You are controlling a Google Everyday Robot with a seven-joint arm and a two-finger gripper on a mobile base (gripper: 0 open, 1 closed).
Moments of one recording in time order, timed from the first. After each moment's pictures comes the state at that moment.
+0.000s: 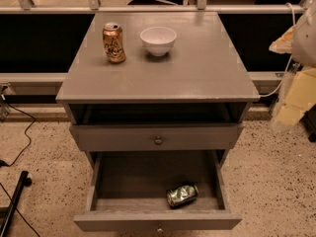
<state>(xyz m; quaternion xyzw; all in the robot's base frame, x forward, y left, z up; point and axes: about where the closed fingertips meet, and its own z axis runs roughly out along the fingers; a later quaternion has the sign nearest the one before) 0.438 -0.215 0.981 -0.60 0.78 -0.04 0.17</state>
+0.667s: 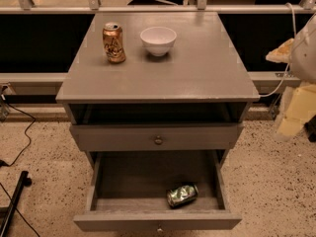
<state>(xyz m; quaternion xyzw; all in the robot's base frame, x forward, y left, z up) 0.440 -0.222 0.960 -0.62 0.76 -0.05 0.17</state>
